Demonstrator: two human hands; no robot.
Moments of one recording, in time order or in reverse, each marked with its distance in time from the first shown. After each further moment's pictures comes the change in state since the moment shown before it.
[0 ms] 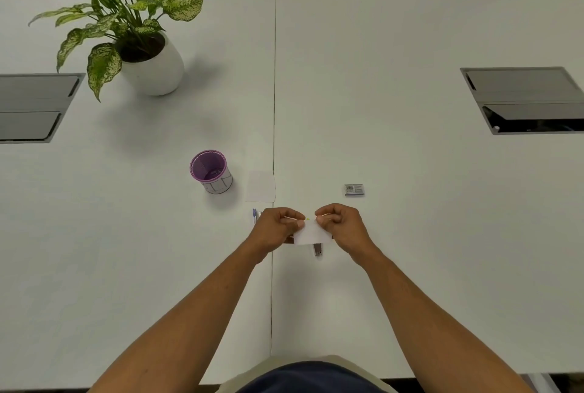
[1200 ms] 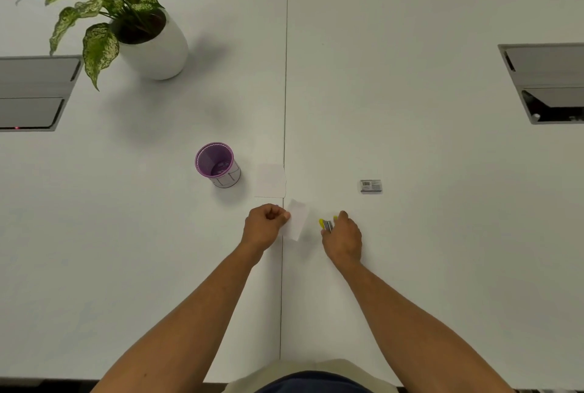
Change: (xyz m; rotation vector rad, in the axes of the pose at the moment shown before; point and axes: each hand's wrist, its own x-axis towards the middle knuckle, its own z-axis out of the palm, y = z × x) left_hand 0.031 -0.029 -0.033 0.072 0.348 -0.070; right_hand 0.040 0.052 0.058 -0.618 0.227 0.200
